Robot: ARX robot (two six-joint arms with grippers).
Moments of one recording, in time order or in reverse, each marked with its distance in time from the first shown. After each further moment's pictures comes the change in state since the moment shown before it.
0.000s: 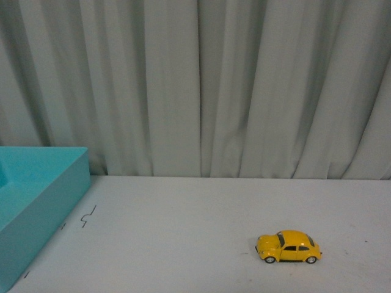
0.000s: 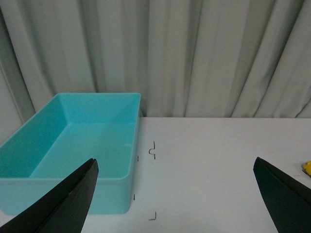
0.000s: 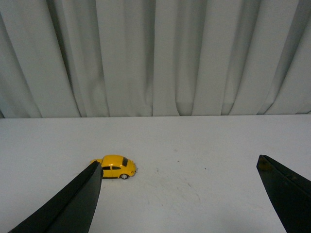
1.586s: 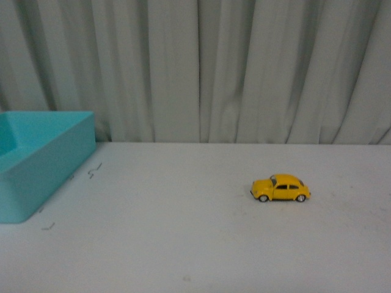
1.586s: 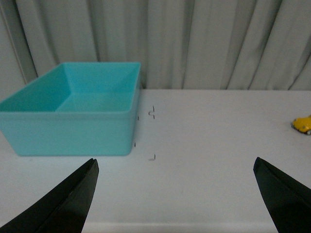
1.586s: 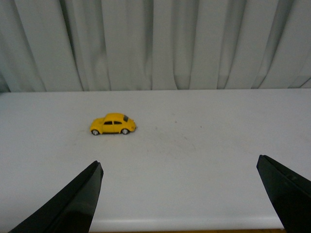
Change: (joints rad) left arm 0.000 0.000 0.000 0.000 -0.001 -0.001; right arm 0.000 0.000 0.000 0.003 0.000 0.000
